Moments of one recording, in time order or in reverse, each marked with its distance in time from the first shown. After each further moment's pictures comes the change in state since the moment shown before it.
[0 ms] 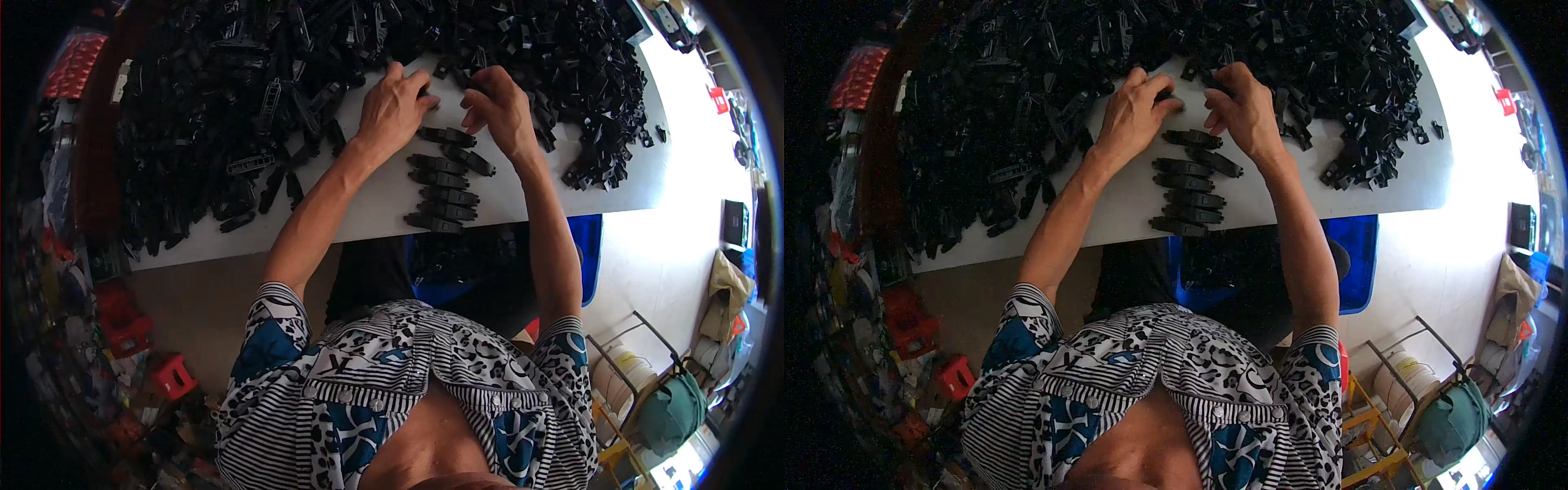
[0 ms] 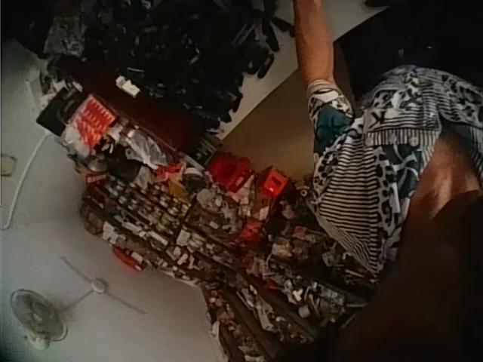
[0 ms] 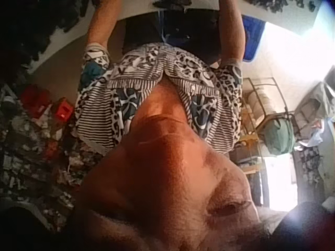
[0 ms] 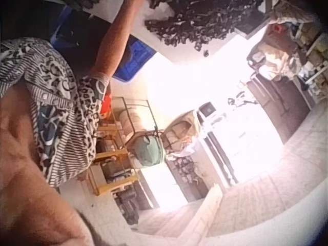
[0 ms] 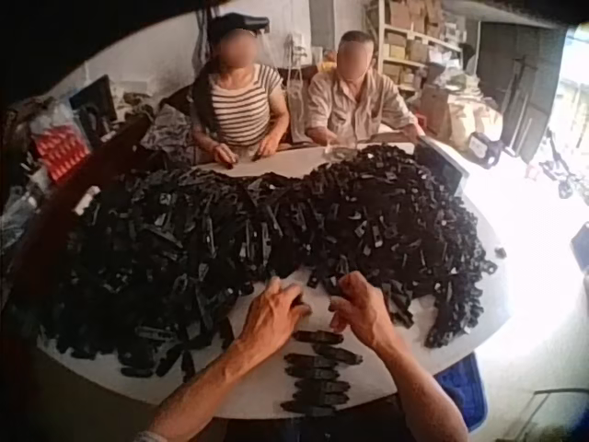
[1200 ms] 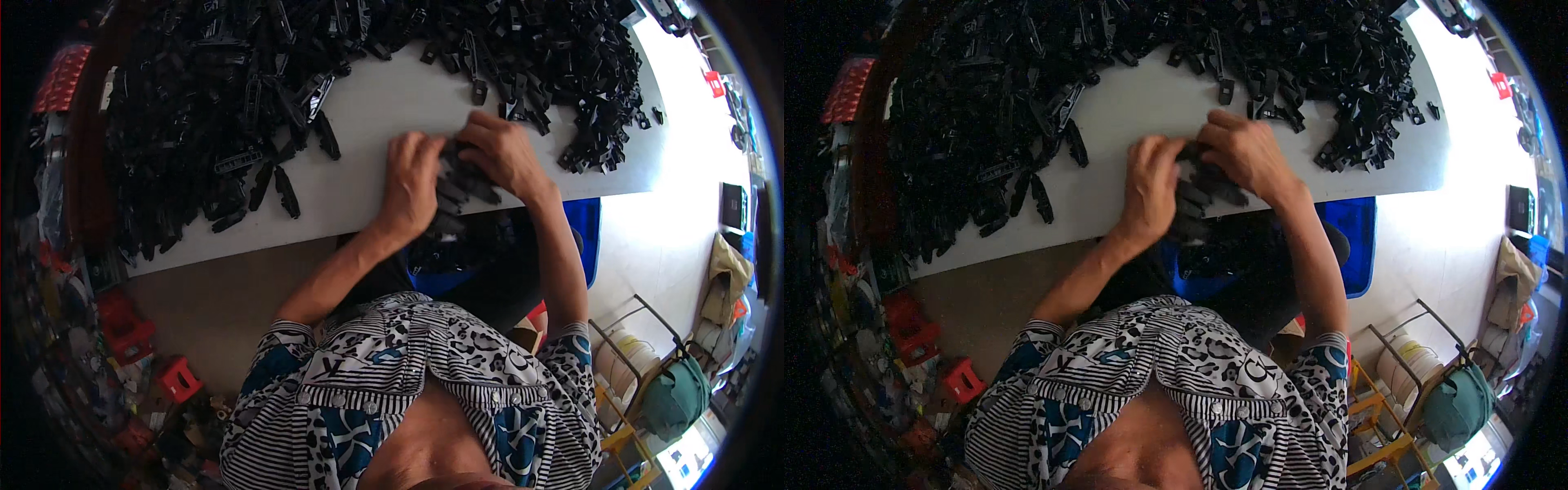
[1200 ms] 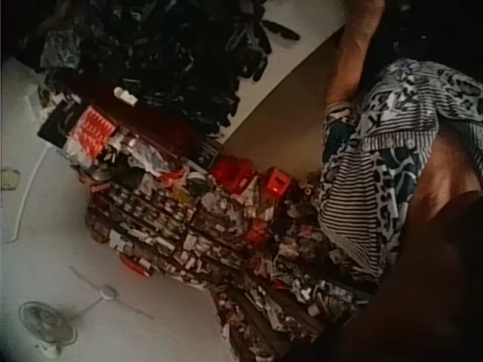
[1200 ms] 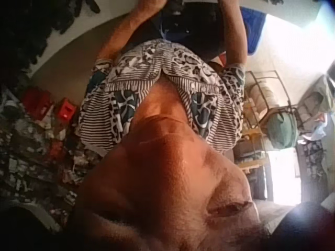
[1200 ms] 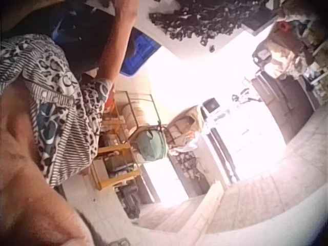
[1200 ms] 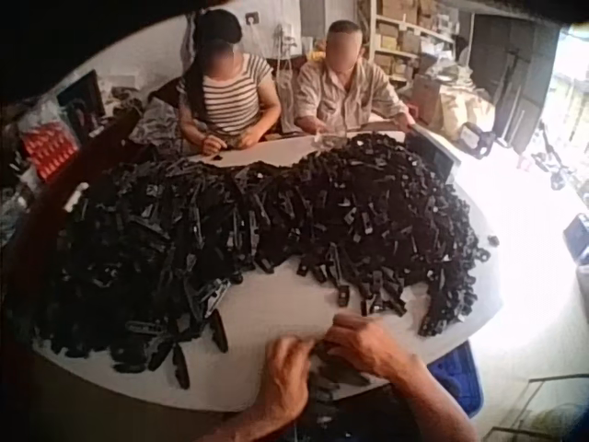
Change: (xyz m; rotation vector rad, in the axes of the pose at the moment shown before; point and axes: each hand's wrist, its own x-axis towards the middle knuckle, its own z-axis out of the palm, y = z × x) left_hand -0.099 0.056 0.027 -0.282 0.096 0.060; right_hand -0.059 0.009 -0.024 -0.743 -0.288 -0.493
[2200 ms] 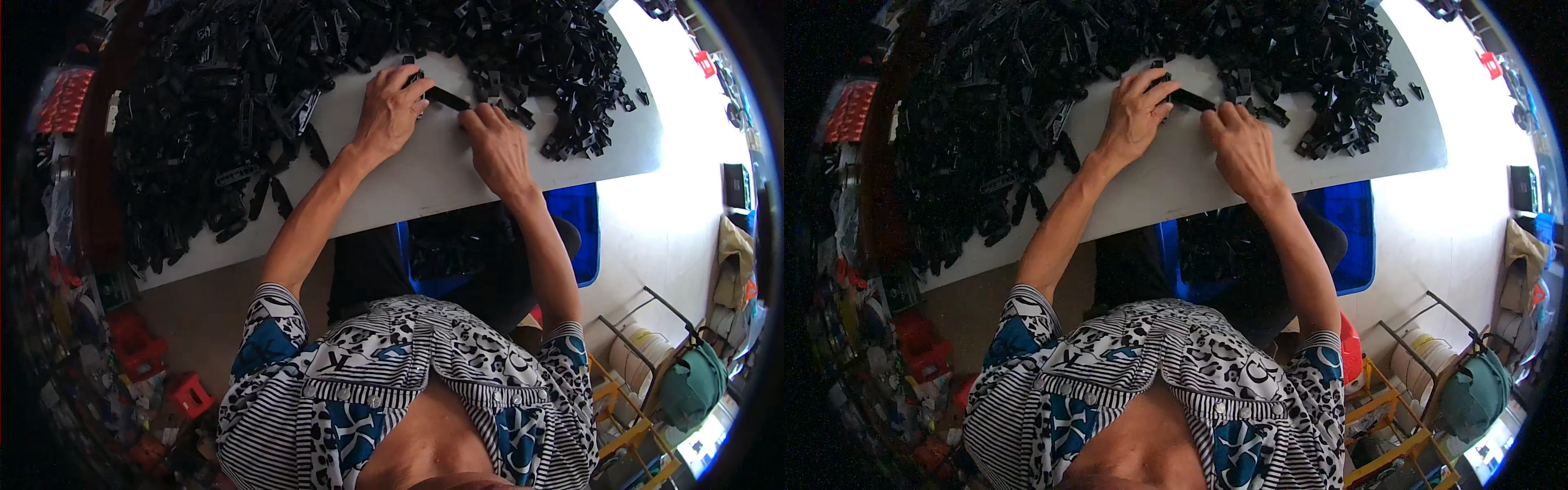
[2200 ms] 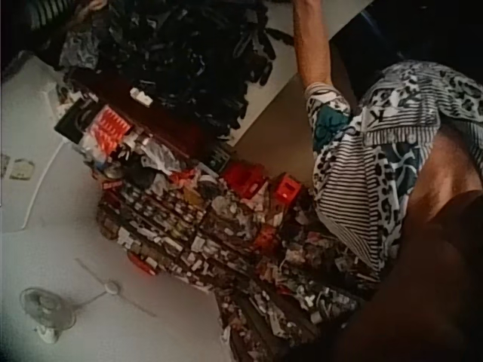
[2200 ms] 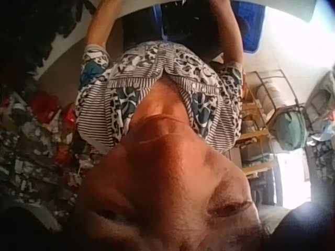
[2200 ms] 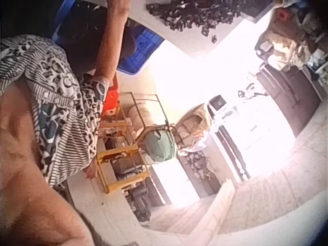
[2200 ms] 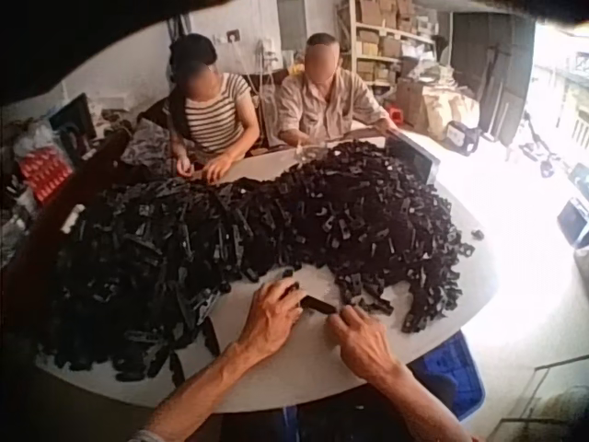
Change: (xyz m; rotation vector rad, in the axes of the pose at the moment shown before) left_hand 0.095 -0.054 0.003 0.290 -0.121 0.279; right_hand -0.013 -0.004 0.009 -0.391 0.215 0.209
